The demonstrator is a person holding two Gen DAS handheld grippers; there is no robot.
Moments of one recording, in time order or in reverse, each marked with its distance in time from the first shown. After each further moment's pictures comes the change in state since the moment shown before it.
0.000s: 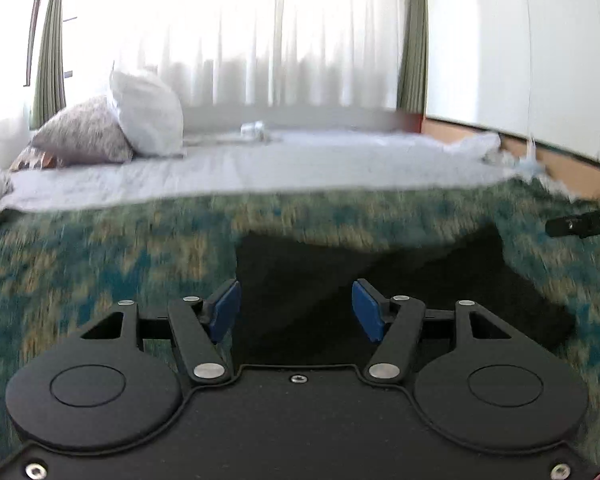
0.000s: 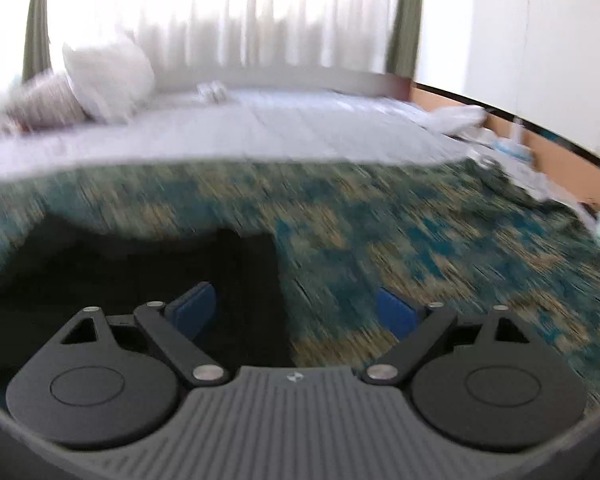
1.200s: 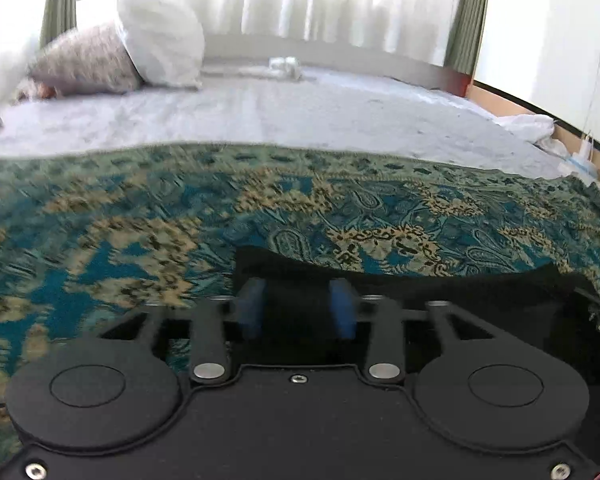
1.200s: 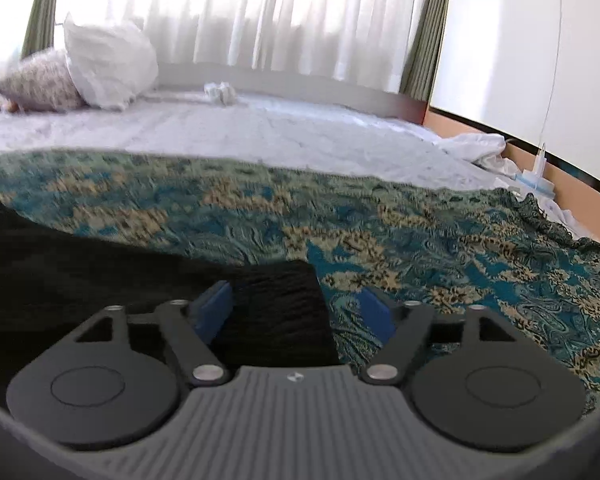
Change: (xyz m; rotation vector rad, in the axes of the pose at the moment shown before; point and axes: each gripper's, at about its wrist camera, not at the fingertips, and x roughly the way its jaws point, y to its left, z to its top) left arm 0.137 0.022 0.028 -0.104 0.200 0.079; right arm 0.082 0.039 -0.020 -0.106 -0.072 -0.074
